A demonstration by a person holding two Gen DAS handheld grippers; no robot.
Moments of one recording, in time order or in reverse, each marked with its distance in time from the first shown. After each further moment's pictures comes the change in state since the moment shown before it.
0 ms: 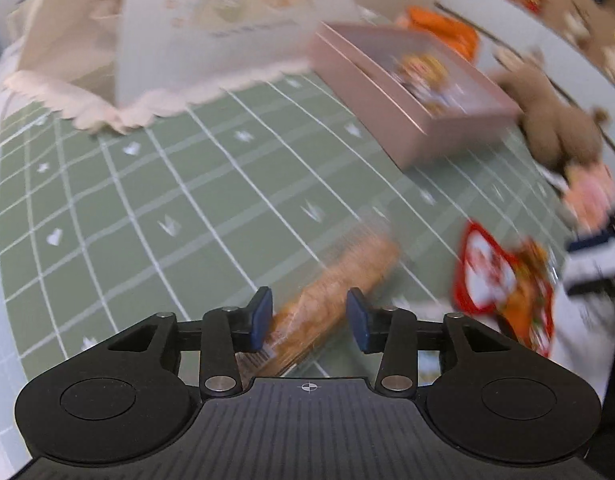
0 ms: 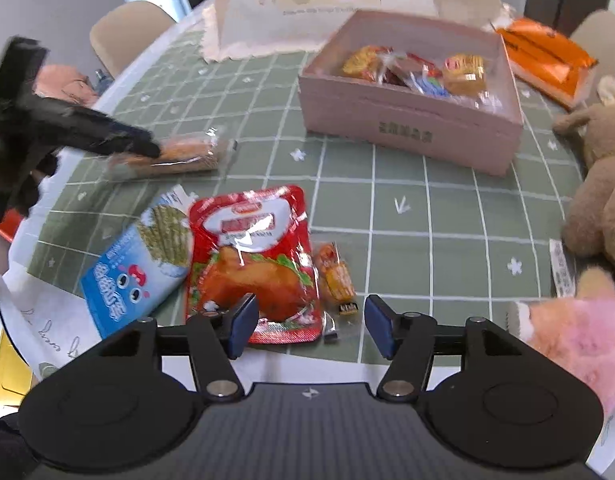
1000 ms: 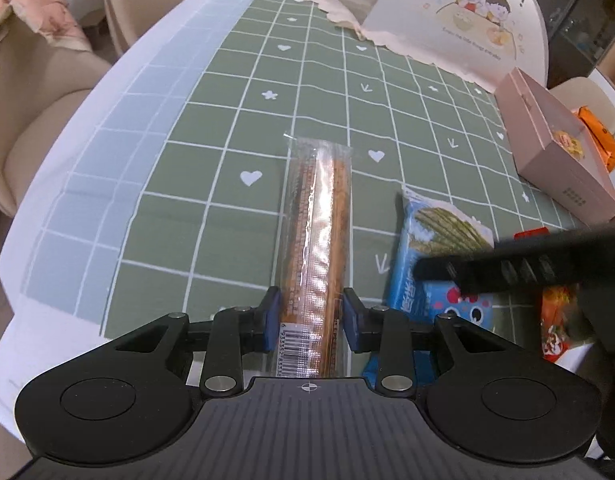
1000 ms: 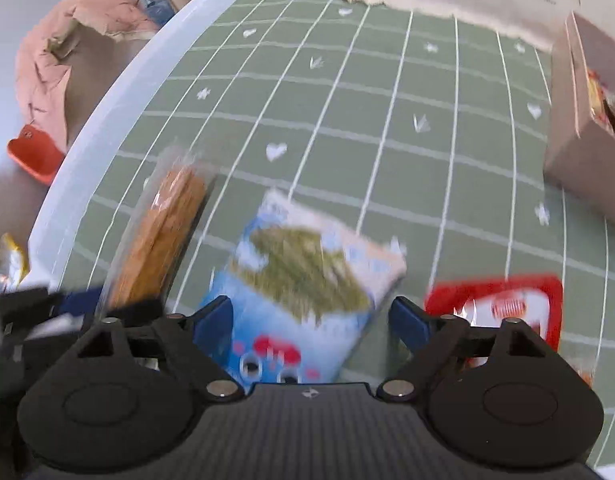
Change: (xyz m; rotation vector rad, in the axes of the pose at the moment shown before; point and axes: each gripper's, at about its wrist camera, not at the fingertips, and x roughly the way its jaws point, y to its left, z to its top) left arm -0.070 -0.038 -0.148 -0.705 -0.098 0.318; right arm 0.104 0.161 0.079 -0.153 0.149 0.073
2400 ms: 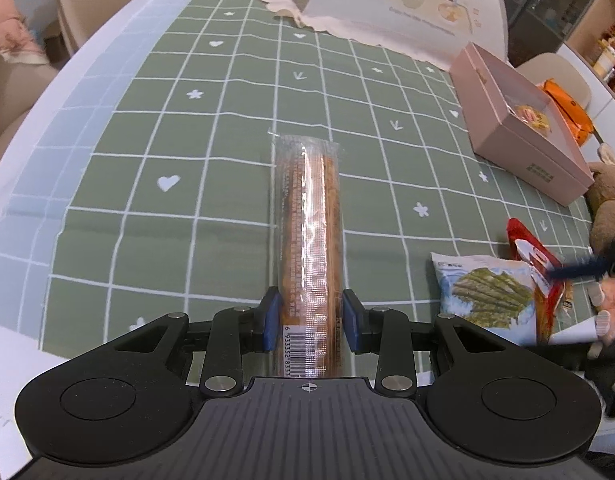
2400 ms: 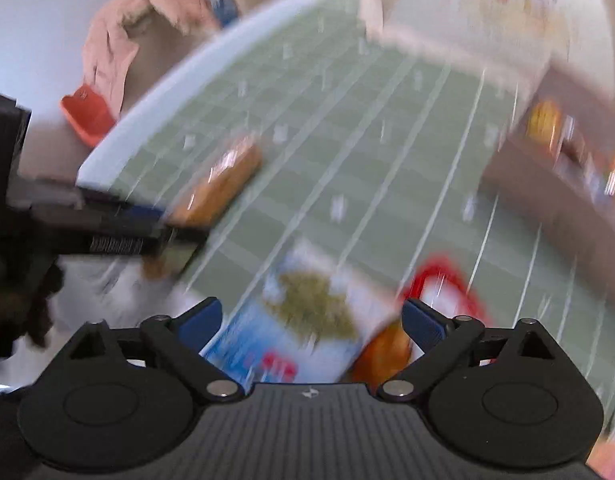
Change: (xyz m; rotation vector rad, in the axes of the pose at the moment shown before) left arm 0.019 -0.037 0.006 0.086 0.027 -0.083; right arm -0.073 -0.066 -0.065 -0.168 0.059 0.147
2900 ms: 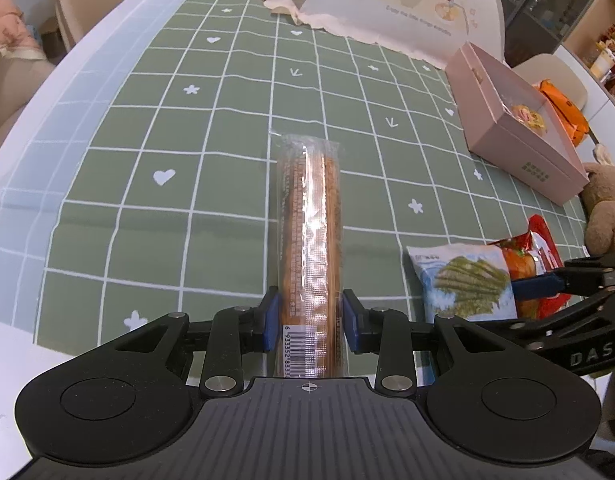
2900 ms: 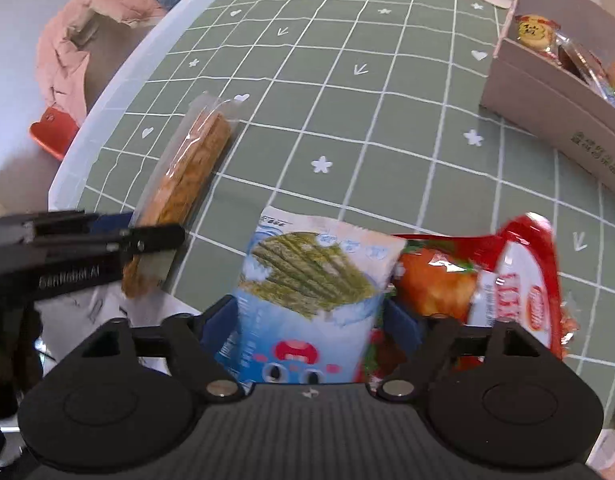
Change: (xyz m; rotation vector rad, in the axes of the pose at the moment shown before) left arm -0.001 0.003 -0.002 -0.012 0.007 -0.016; right arm 0.037 0.004 0.016 0.152 0.020 -0.051
